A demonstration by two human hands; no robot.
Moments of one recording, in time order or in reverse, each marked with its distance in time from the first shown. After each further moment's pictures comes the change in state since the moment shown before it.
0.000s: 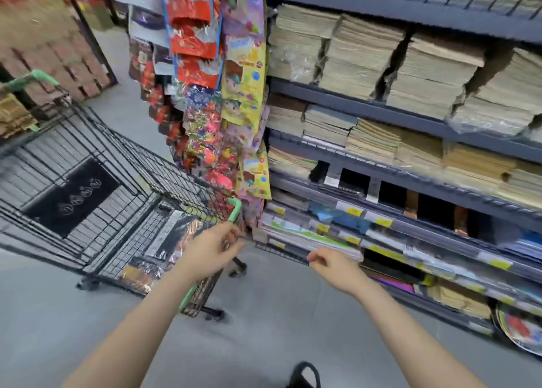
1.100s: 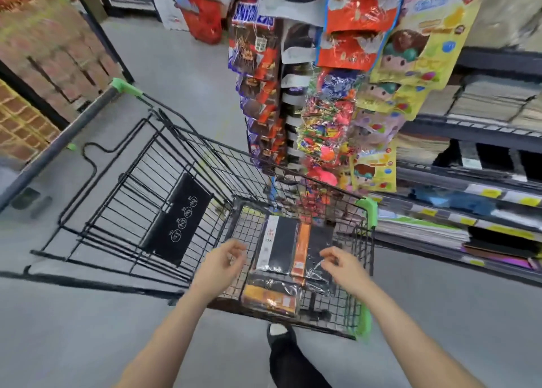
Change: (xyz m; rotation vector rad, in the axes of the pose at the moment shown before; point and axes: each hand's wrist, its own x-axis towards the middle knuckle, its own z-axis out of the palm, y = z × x) left_hand -0.033 -0.344 -0.203 -0.175 -0.121 -0.242; right_hand 0.164 -0.299 0.233 0.345 0.059 0.198
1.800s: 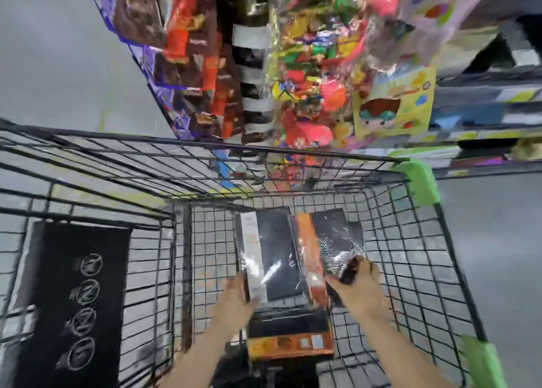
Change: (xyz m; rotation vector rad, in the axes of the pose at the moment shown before) left_hand 0.203 -0.194 0.150 0.092 -0.566 -0.250; right_hand 0.164 0.083 0.133 -0.050 0.329 0.791
